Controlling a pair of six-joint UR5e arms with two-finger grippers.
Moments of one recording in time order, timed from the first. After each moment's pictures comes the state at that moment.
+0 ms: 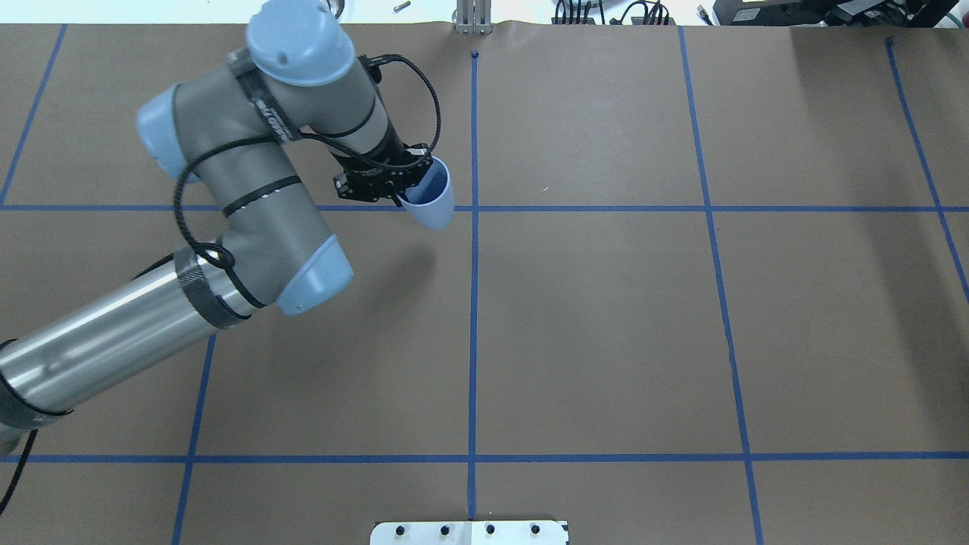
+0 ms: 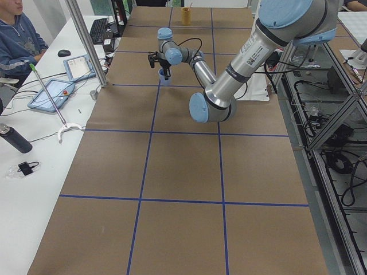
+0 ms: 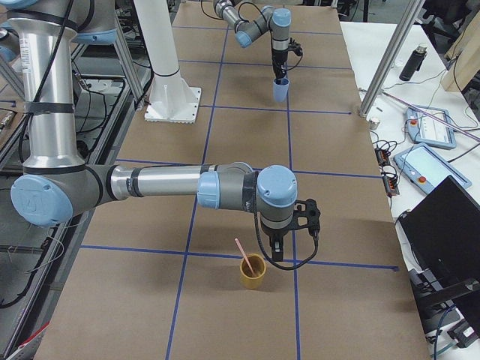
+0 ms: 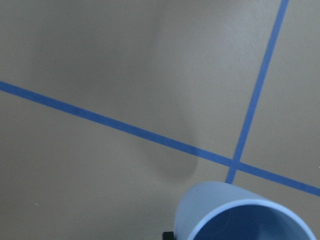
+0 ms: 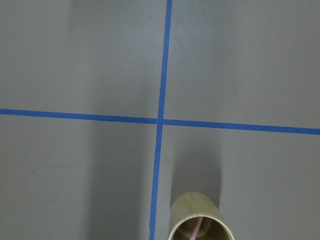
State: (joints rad) left arm -0.66 -2.45 -1.44 -1.63 -2.00 -1.46; right arm 1.72 -1.58 1.67 -1.66 2.40 -0.16
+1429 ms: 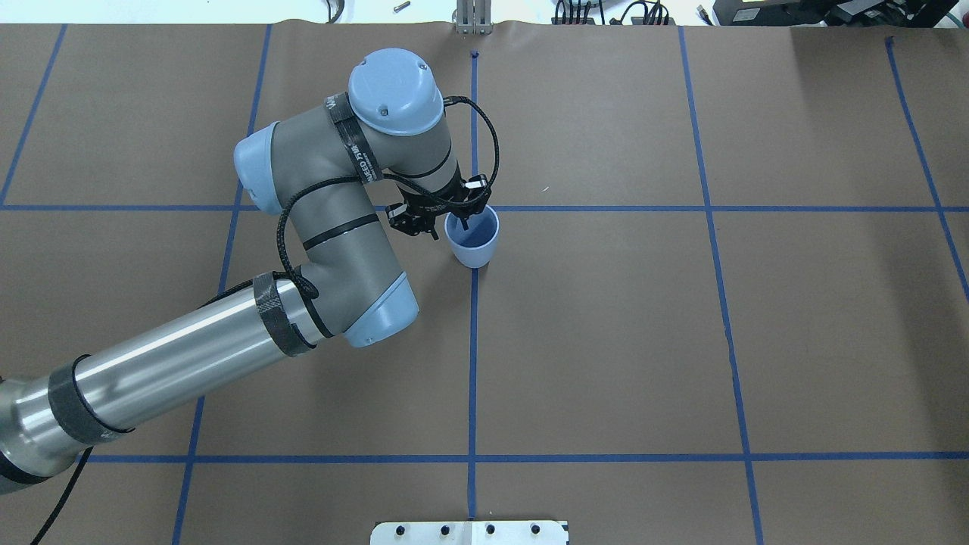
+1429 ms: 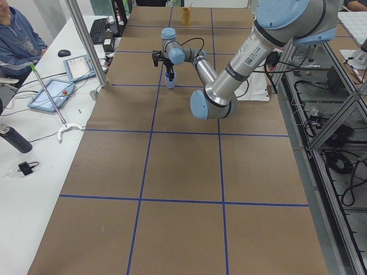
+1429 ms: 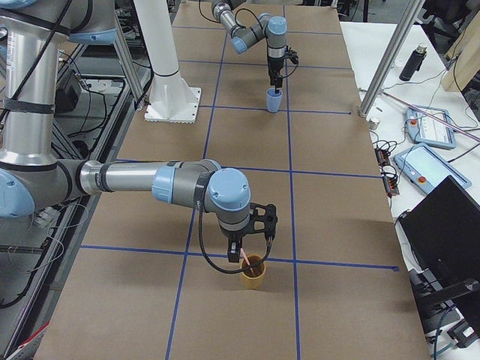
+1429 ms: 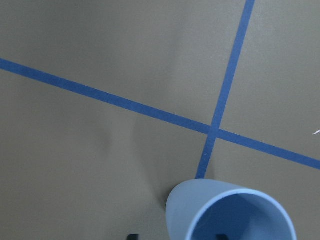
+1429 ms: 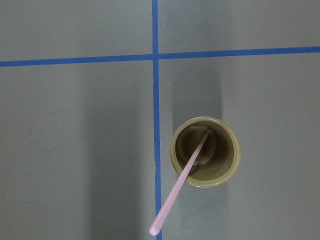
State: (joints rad) left arm -0.63 -2.47 -1.43 -1.68 -1.98 -1.46; right arm 1.74 -1.78 1.86 -1.76 2.41 -0.14
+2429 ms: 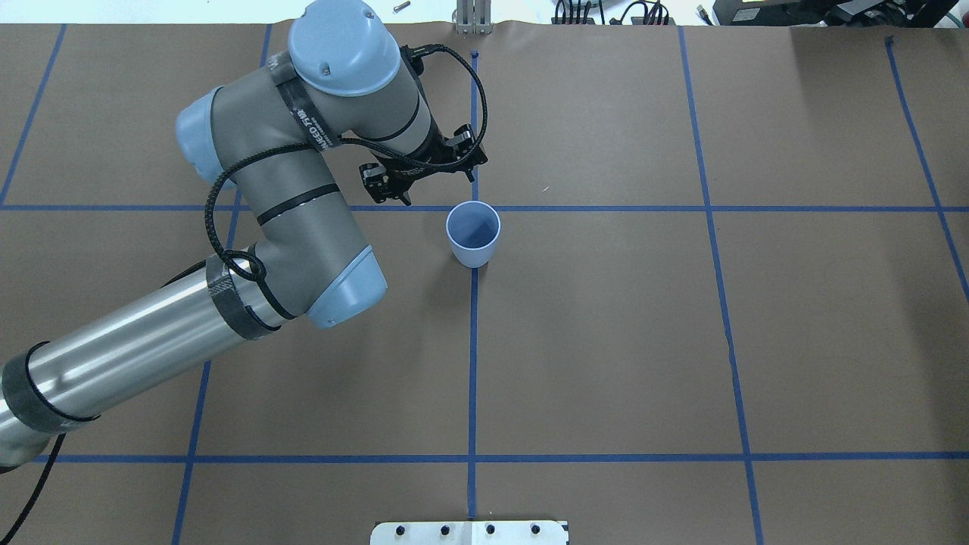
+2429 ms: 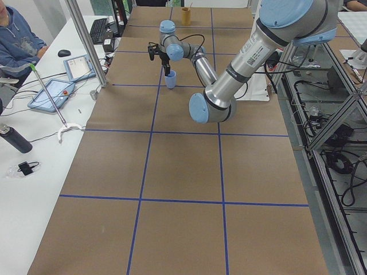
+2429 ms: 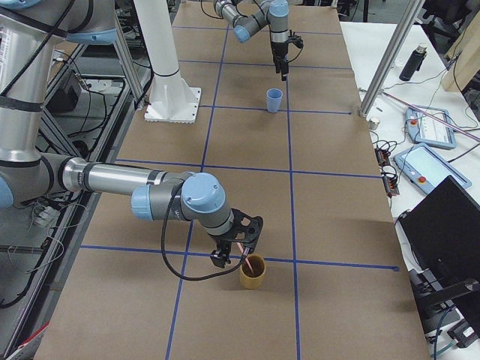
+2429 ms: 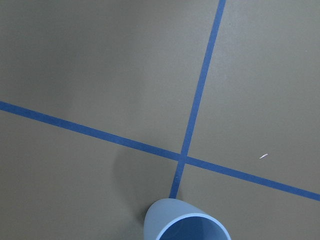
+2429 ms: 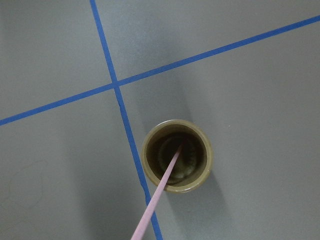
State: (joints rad) left arm -0.69 -2.42 -1.54 -1.68 -1.98 -1.46; right arm 1.72 -1.91 1.86 -1.39 2.36 0.32
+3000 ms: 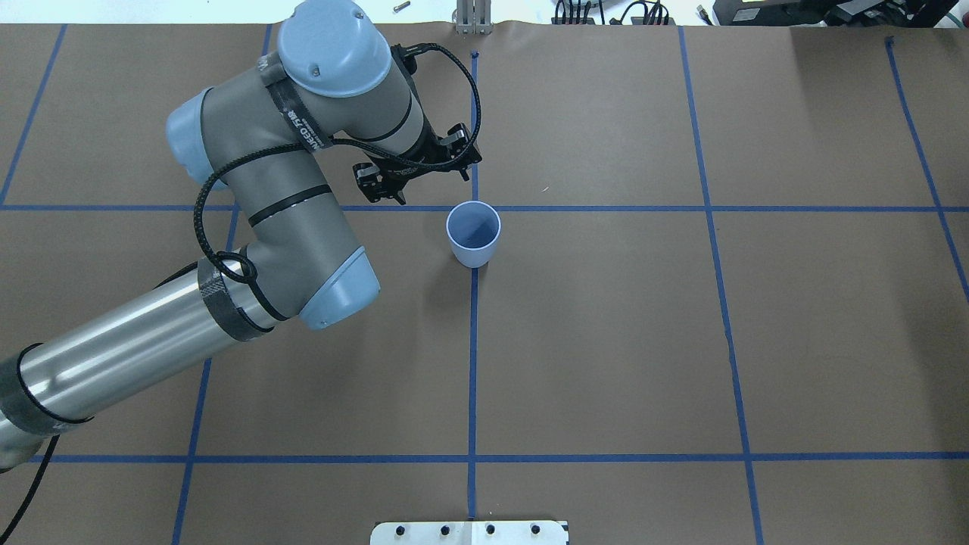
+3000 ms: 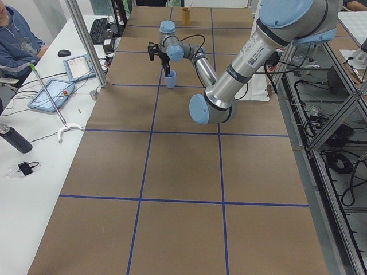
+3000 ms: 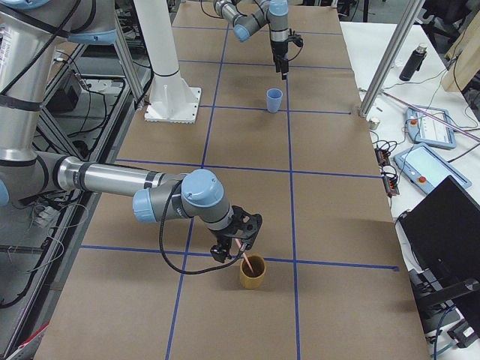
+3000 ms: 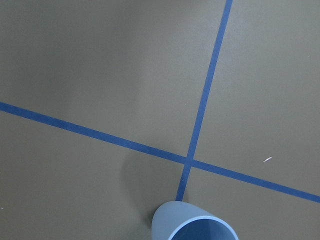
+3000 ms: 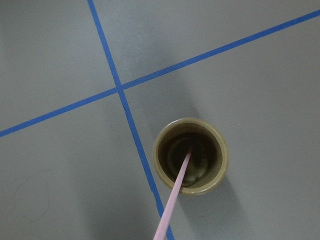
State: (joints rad) left arm -0.69 -2.42 -1.55 -1.68 -1.97 -1.46; right arm 1.64 -1.94 1.86 -1.24 2.33 0.49
